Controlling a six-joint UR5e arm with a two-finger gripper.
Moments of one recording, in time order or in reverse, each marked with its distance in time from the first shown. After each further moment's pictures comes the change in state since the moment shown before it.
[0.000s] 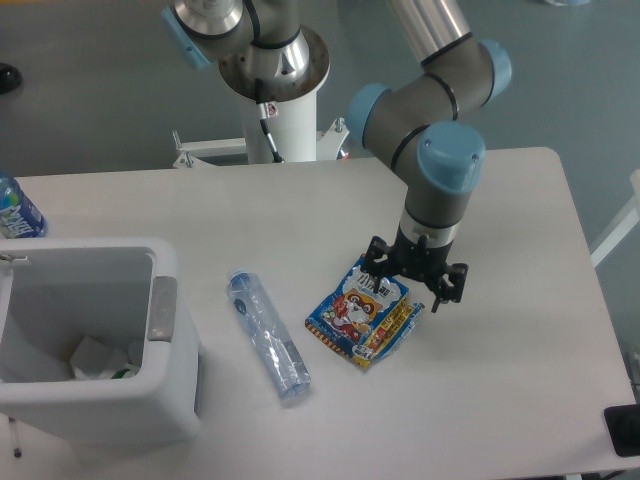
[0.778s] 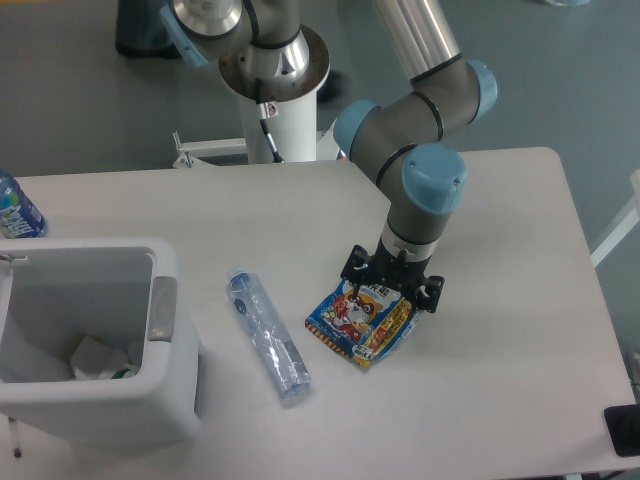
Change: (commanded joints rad) arm -0.024 -0.047 -0.018 0.046 -0.037 -0.014
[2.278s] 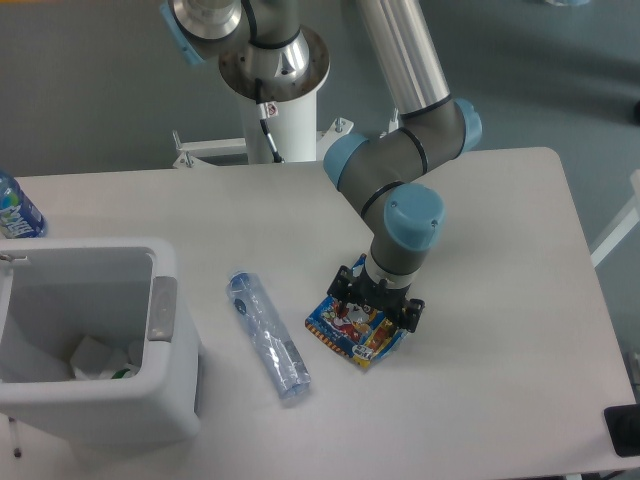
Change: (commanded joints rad) arm -0.025 -0.069 -0.015 0.040 0.026 0.011
